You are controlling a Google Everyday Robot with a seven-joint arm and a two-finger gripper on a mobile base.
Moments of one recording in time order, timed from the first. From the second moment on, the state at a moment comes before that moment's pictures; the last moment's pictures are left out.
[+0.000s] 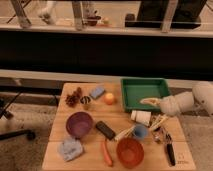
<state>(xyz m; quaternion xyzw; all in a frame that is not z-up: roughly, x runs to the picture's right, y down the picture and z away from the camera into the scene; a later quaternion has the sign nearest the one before) 0.208 0.122 0.682 -0.27 -0.49 0.08 0.83</state>
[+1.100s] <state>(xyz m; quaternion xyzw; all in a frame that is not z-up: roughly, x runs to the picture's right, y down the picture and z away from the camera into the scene) 0.204 0.123 0.683 -0.27 -0.48 0.07 0.83</state>
